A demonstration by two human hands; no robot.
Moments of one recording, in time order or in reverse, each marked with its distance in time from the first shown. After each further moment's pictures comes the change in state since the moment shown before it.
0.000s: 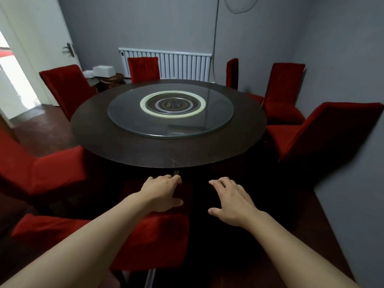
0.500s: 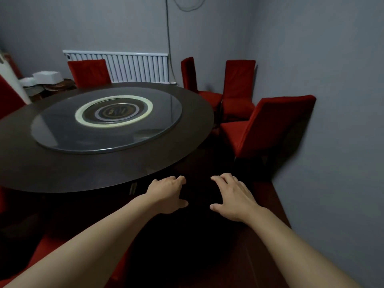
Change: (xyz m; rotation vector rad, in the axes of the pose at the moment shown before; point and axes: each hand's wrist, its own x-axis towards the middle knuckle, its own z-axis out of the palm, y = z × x) left_hand 0.162 0.257 -0.022 0.001 -0.055 0.160; right_hand -0.032 0.277 -0.057 0.036 0.055 0.194
